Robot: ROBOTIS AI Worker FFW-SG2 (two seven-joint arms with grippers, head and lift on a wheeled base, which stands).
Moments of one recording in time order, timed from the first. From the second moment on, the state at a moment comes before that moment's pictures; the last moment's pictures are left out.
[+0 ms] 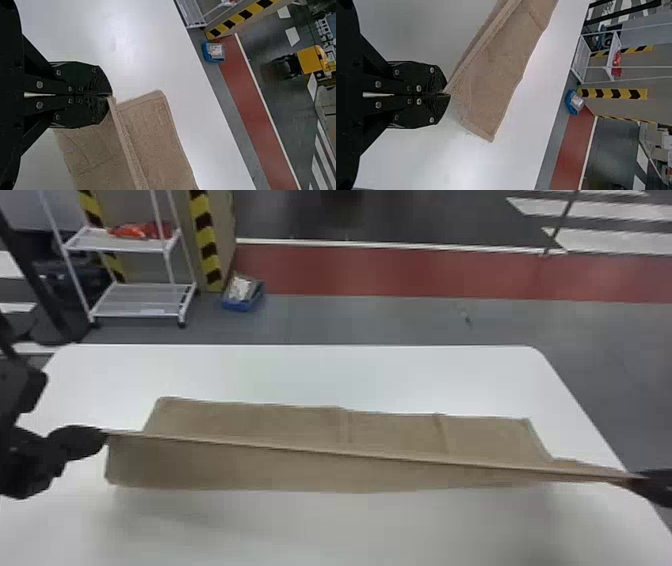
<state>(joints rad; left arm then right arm) 0.17 0.31 0.21 -2.16 -0.44 1.00 -0.77 0.38 -0.37 -0.72 -2.27 0.26 0.89 1.36</state>
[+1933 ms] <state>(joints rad) 0.36 0.29 0.25 -2.28 -0.44 0.98 -0.77 0.21 -0.49 0.23 -2.19 0.89 0.97 1.36</state>
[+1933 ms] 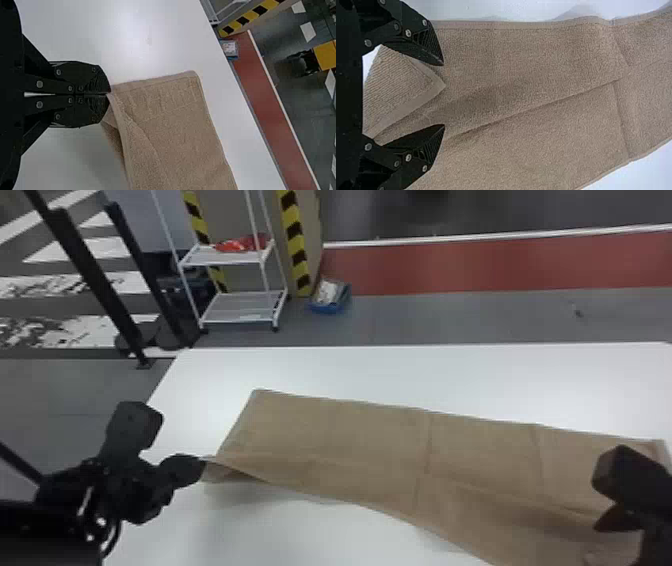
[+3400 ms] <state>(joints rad) 0.36 0.30 0.27 -2.27 -0.44 0.98 -0.77 0.24 -0.50 0.17 -2.22 0.87 1.08 1.36</state>
